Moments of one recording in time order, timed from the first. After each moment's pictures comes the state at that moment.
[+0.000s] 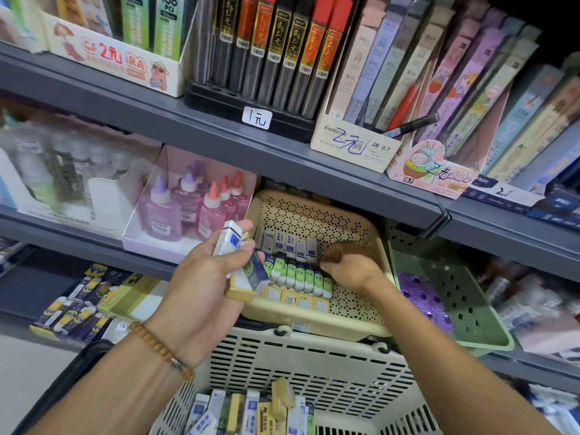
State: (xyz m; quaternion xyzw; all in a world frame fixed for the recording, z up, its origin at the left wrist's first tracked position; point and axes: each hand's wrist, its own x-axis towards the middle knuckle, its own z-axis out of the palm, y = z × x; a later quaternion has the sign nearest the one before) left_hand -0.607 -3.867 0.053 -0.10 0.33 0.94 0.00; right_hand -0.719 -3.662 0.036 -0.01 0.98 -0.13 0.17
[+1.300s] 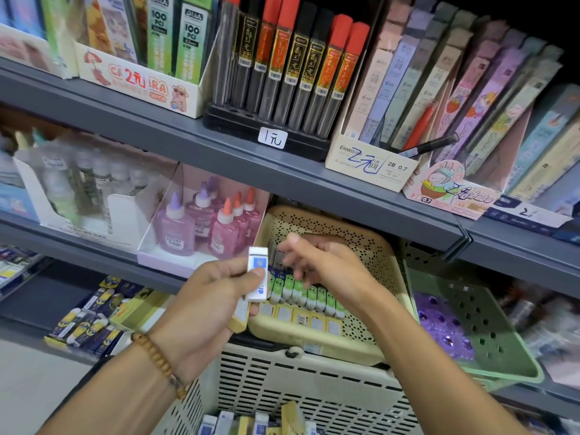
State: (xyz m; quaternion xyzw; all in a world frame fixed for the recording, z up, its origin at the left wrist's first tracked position) left_hand -0.607 -3.881 0.049 -0.12 0.52 0.84 0.05; right_hand -0.701 -3.717 0.056 -0.13 0.81 -0.55 0.17
